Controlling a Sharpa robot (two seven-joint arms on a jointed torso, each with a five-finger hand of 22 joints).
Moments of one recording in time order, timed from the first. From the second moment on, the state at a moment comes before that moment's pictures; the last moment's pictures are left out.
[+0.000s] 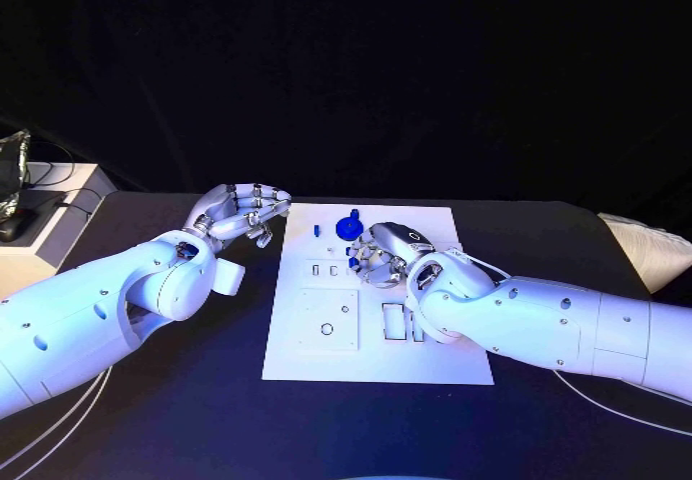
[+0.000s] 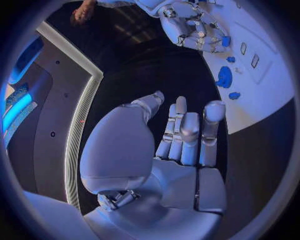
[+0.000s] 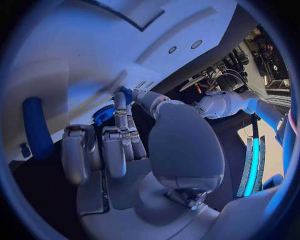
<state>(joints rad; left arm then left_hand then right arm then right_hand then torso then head) 0.96 -0.88 0.33 1.46 -0.44 -0.24 0.28 1.34 -0.22 0.48 0.15 0.05 0.83 0.16 0.36 0.46 1.01 0.09 0.52 0.41 1.30 0.02 1.25 1.10 0.14 1.13 0.12 1.18 0.83 1.19 -0.55 -0.15 1.39 -1.40 -0.59 -0.24 1.27 -0.26 0.58 0.08 0.25 1.03 0.14 0.11 0.43 1.23 0.07 0.13 0.40 1.47 -0.01 1.54 1.31 0.01 1.47 0.09 1.47 1.31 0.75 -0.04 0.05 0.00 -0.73</state>
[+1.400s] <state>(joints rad) 0.96 -0.88 0.33 1.46 -0.44 -0.25 0.28 1.34 -0.22 0.48 0.15 0.05 0.83 0.16 0.36 0.46 1.00 0.09 0.52 0.41 1.30 0.02 1.25 1.10 0.14 1.13 0.12 1.18 0.83 1.19 -0.57 -0.15 1.39 -1.33 -0.58 -0.20 1.30 -0.23 0.63 0.04 0.28 1.04 0.15 0.13 0.45 1.24 0.07 0.07 0.27 1.46 -0.01 1.53 1.31 0.01 1.46 0.10 1.44 1.31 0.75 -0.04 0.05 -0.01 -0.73</state>
